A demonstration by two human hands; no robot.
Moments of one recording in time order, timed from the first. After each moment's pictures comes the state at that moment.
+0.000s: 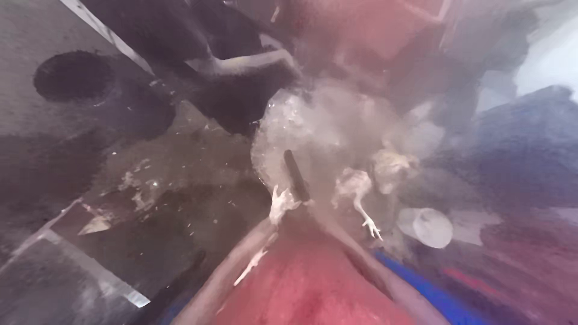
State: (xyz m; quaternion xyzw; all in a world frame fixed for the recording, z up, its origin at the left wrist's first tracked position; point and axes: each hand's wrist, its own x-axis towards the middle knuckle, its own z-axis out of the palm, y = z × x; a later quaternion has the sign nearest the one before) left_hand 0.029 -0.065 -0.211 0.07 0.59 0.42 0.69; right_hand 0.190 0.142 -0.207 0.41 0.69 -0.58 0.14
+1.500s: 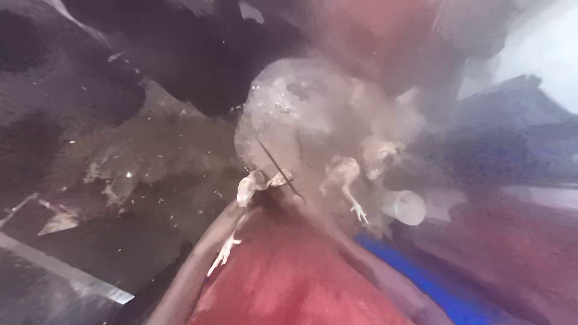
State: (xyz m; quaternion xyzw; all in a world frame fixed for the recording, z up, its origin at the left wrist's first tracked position) left_hand -0.013 -0.077 -0.197 0.06 0.66 0.44 0.60; right_hand 0.187 0.129 -0.167 0.39 0.73 -0.54 0.14
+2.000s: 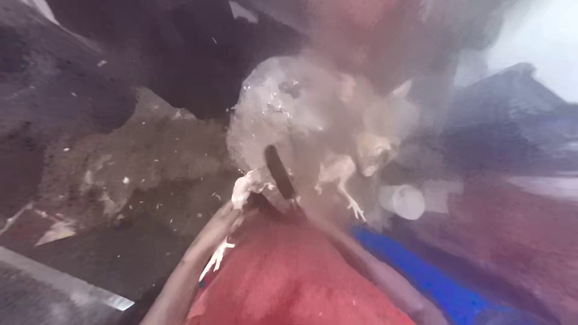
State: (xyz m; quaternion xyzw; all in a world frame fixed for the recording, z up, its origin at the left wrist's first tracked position) left_hand -0.014 -0.071 -0.185 0.10 0.68 0.43 0.59; right_hand 0.219 0.129 -0.224 0.39 0.60 -0.70 0.08
